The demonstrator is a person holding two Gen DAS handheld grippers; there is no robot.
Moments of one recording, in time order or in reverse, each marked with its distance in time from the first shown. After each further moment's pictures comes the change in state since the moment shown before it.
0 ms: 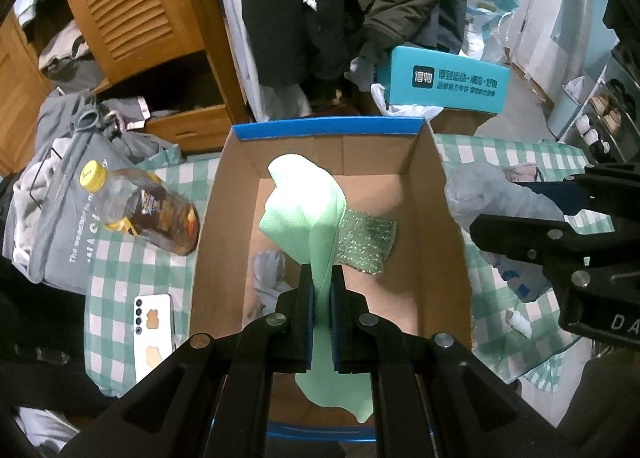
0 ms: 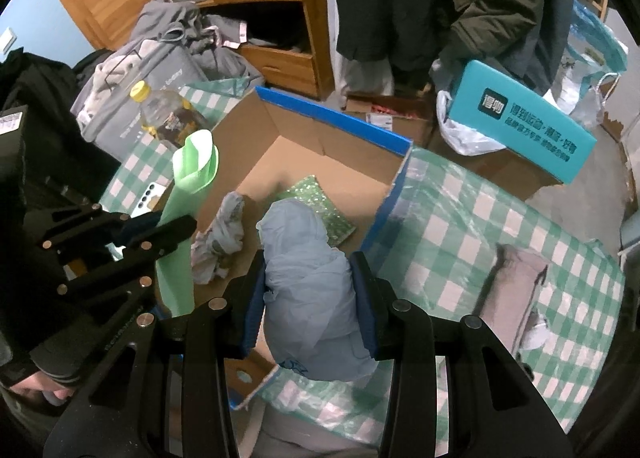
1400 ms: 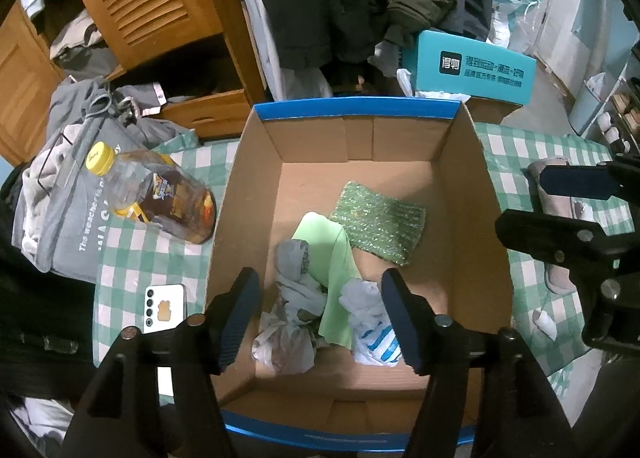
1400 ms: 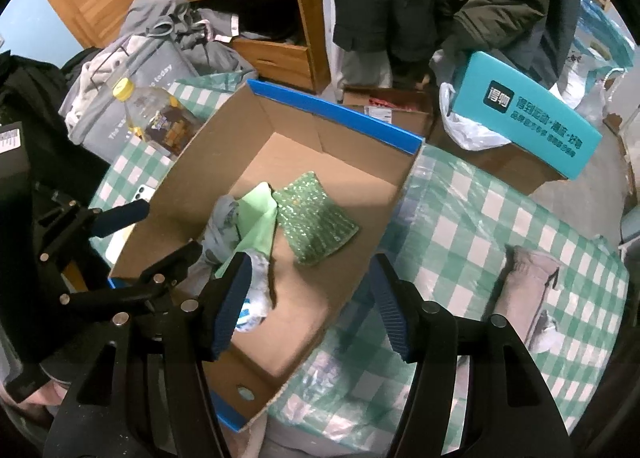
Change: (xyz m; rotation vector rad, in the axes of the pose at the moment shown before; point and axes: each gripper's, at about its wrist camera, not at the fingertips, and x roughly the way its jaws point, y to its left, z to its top) left arm 0.019 0.011 -0.002 -0.012 0.036 0.069; right arm 0.022 0.003 0.009 0.019 0.020 -0.028
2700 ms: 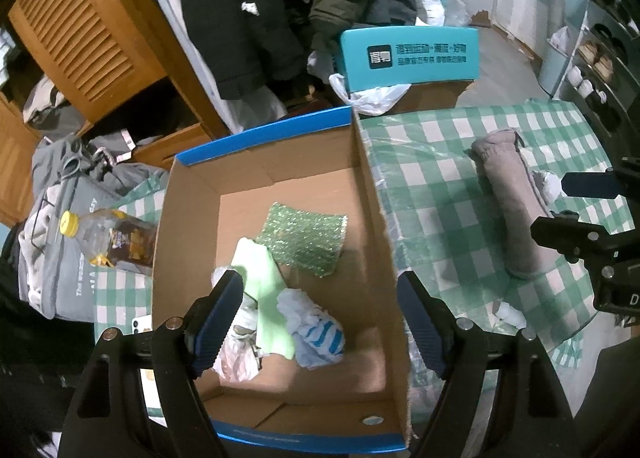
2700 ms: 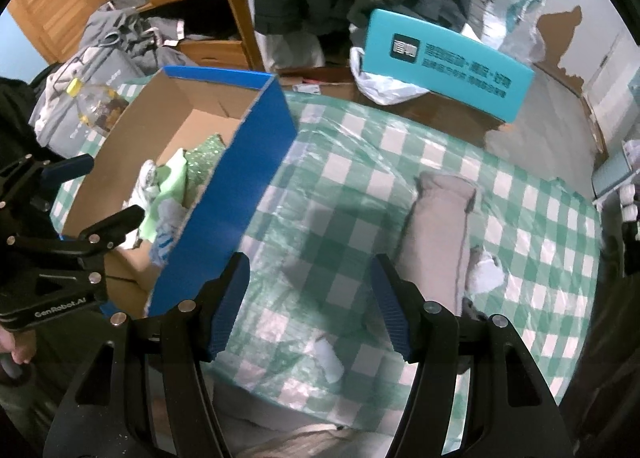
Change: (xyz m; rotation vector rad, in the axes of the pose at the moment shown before) left arm -0.022 -0.094 0.009 0.176 -0.023 -0.010; right arm -0.035 -0.100 -0.075 0.107 0.001 -0.088
